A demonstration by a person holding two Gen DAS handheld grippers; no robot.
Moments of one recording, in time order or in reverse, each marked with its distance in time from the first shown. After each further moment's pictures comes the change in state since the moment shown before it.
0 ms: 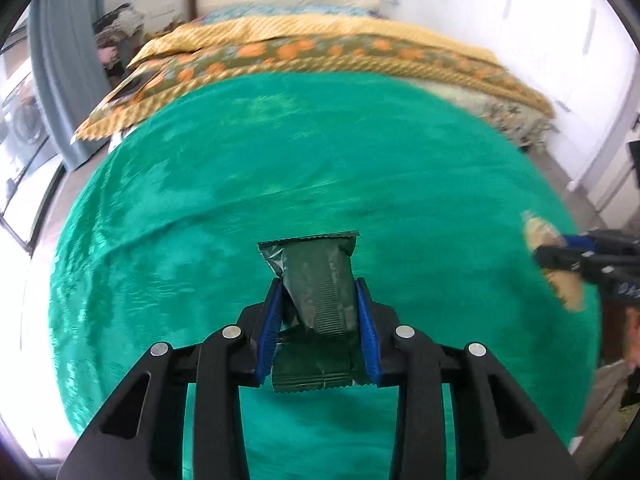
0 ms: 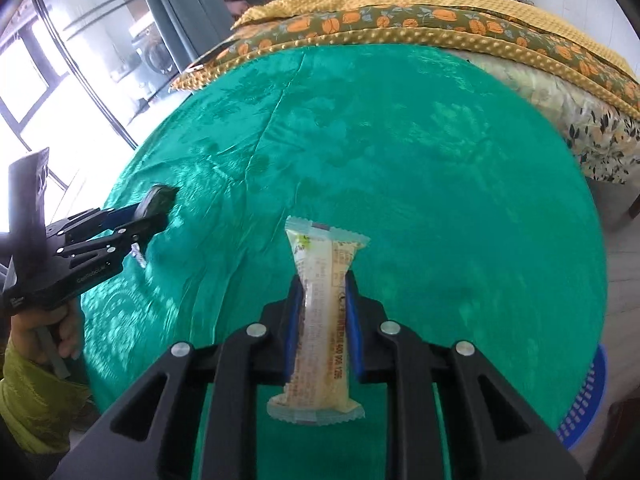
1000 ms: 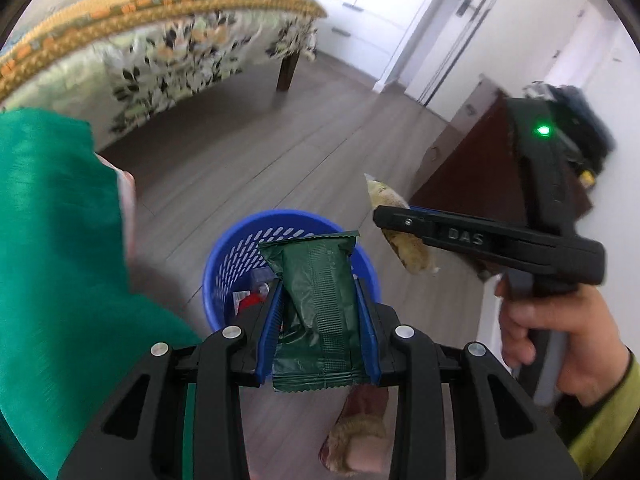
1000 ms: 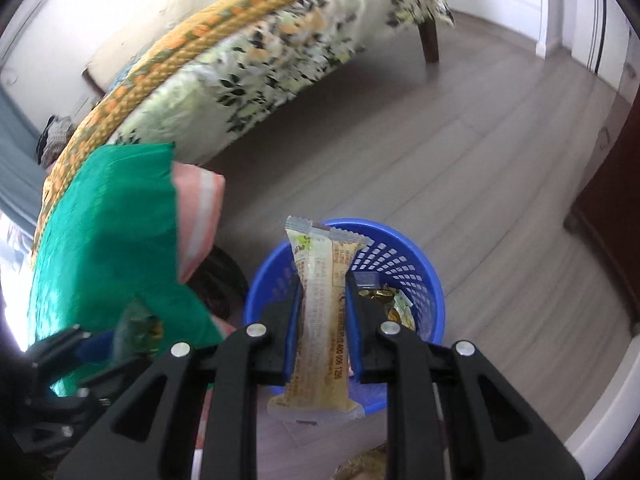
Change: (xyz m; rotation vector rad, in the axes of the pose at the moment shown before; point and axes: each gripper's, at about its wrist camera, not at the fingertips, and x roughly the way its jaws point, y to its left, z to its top) left arm 0.145 -0.475 -0.001 0.389 0.196 -0.571; right arm -0.123 -0.388 -0.206 0.698 -0.158 -0.284
